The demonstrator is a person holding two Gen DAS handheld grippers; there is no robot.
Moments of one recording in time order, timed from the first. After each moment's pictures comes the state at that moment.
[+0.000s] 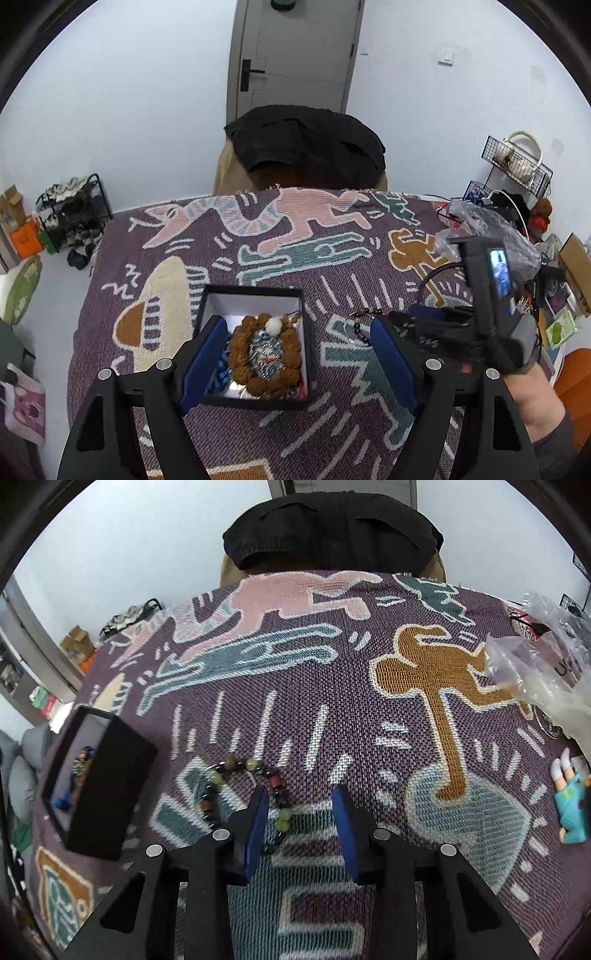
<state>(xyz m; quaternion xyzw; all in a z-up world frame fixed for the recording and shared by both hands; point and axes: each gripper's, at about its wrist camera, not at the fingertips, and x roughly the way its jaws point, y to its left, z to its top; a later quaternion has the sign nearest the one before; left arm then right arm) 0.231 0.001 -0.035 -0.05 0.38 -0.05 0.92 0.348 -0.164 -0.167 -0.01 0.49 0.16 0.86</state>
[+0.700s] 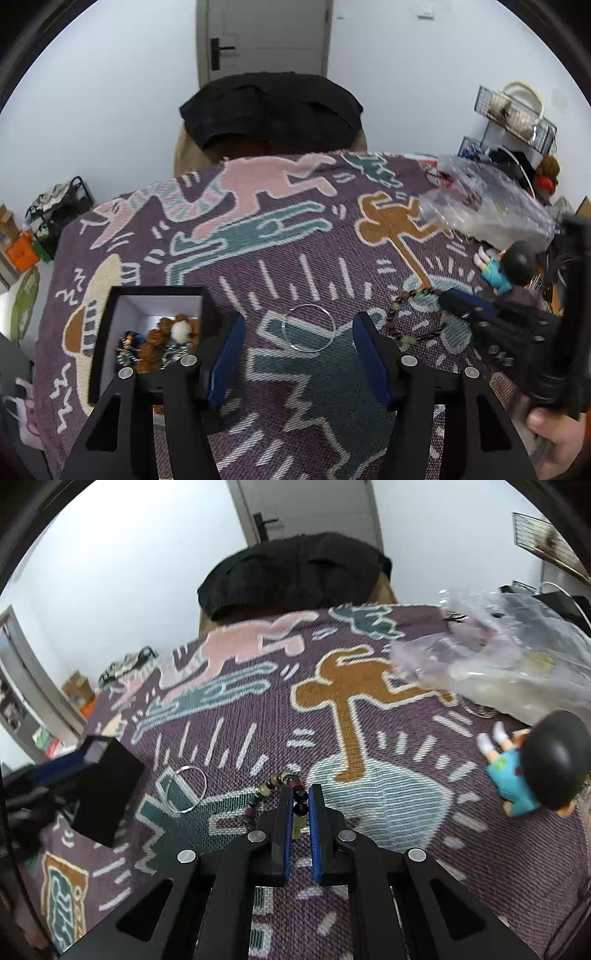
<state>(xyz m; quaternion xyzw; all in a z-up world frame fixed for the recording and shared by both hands) 0.276 -0.090 -0.073 0.00 0.43 -0.06 0.90 0.304 -0.255 -0.139 0.06 0.41 0.14 0.90</state>
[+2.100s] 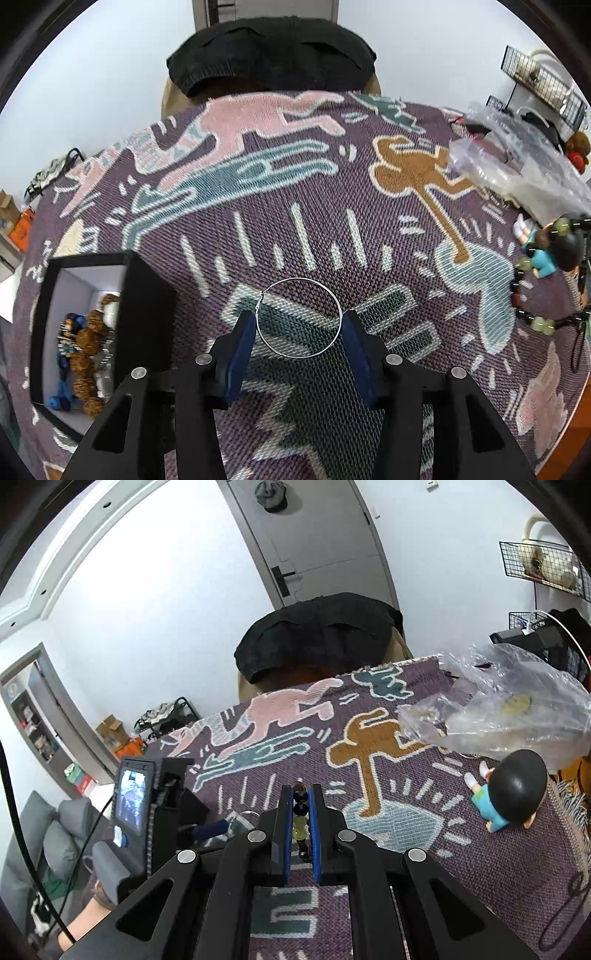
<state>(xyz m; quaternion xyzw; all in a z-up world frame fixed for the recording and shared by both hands) 0.309 -0.107 -0.128 0.01 0.50 -0.04 0.87 0.266 -0.265 -0.076 0.11 0.33 0.19 0.92</state>
